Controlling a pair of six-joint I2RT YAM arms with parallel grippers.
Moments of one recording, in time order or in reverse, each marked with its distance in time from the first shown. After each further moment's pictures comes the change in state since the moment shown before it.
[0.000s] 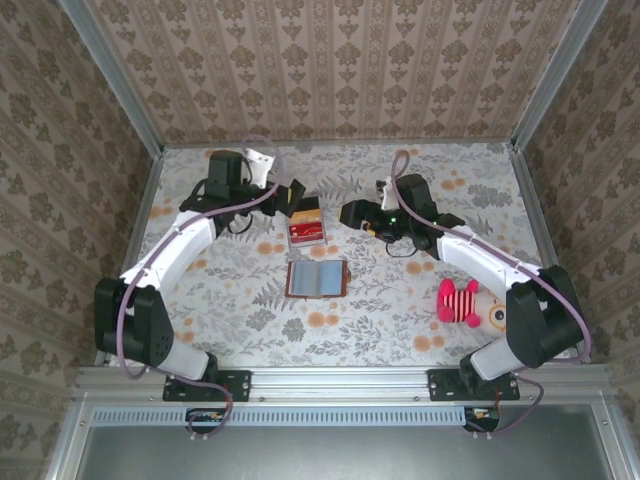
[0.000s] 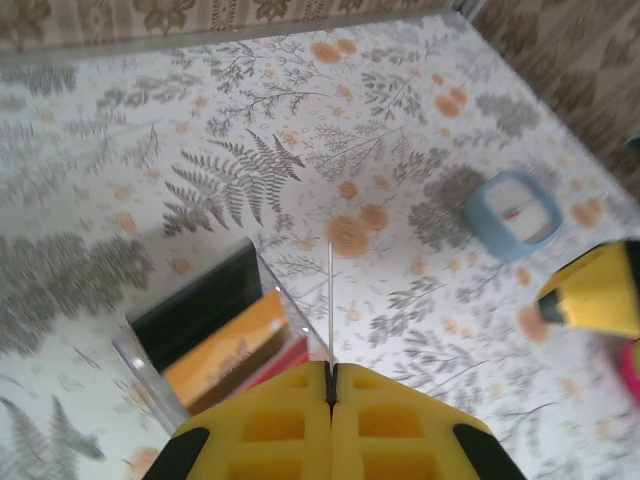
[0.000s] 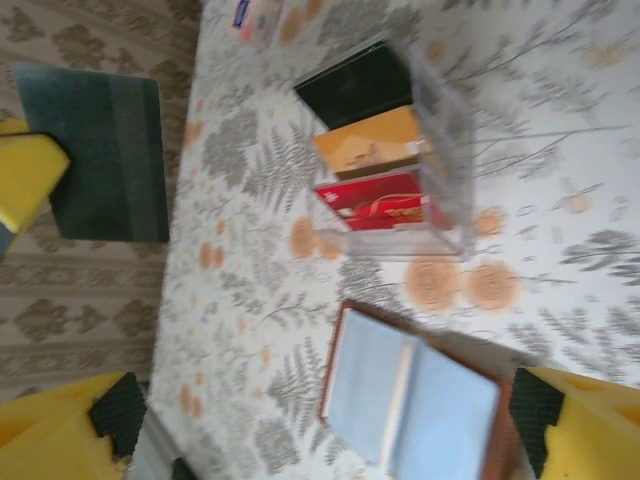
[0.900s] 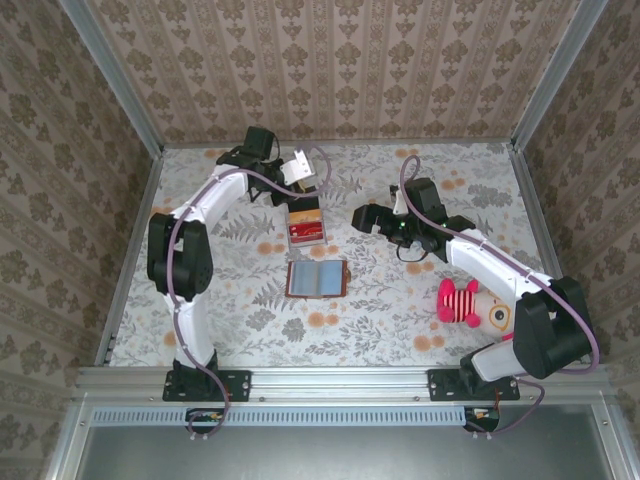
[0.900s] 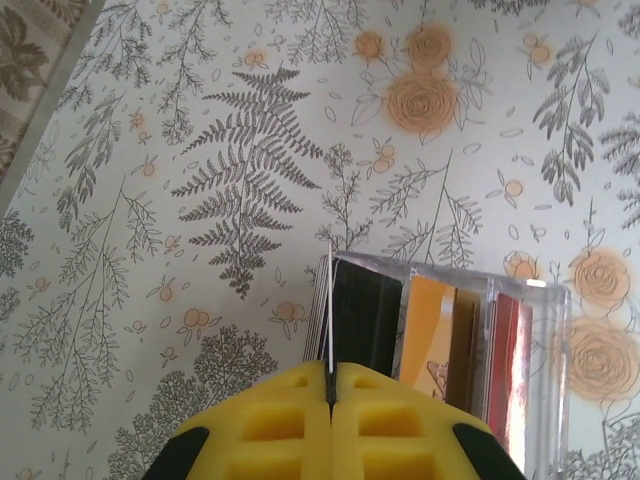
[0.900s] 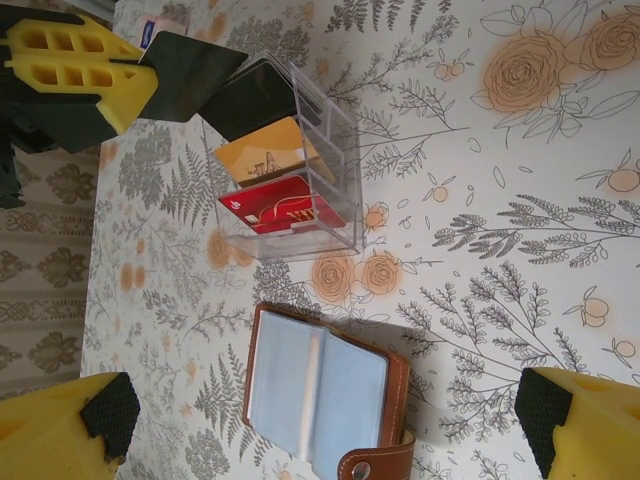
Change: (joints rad) left arm -0.008 0.494 0.494 -0.360 -0.018 0.920; right arm -0.031 -0.053 -0.026 -0.116 0.104 -0.038
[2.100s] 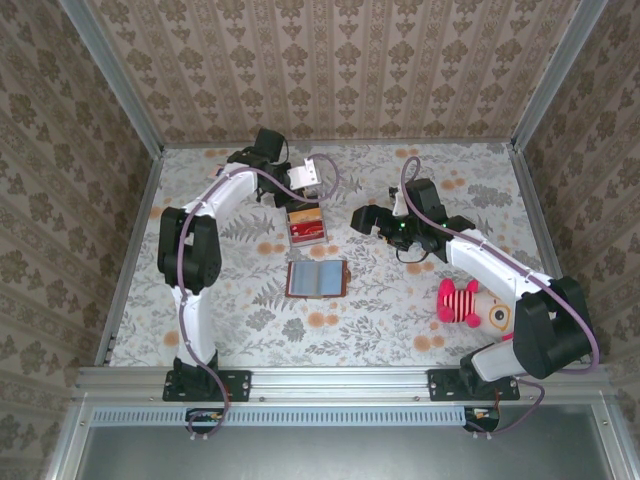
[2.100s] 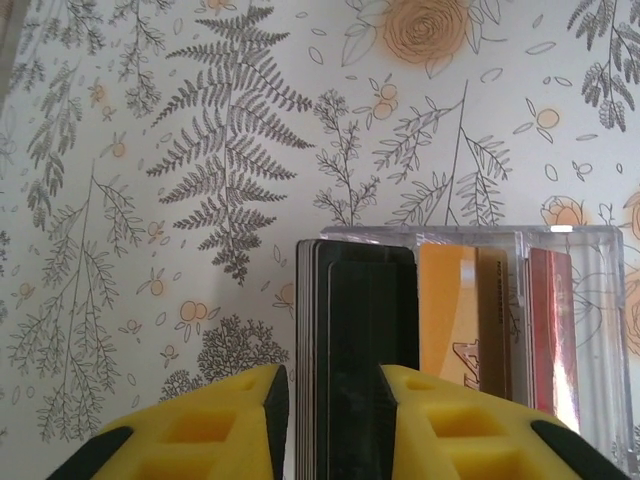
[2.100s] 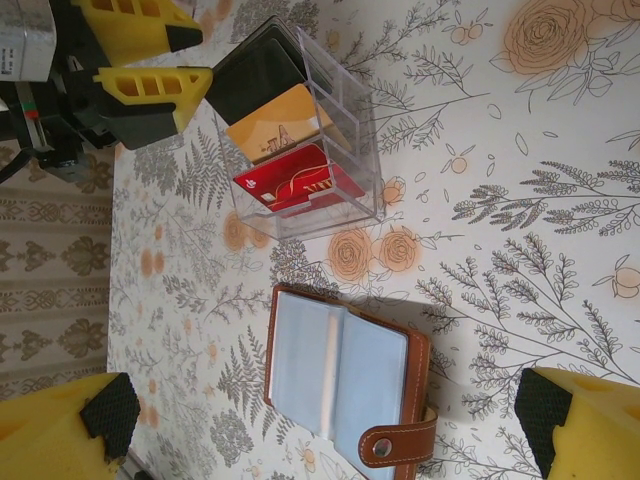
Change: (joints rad) left arm -0.026 0.082 0.065 -0.035 -0.098 0.099; right arm 0.000 0.000 -0.002 -0.008 -0.049 0.042
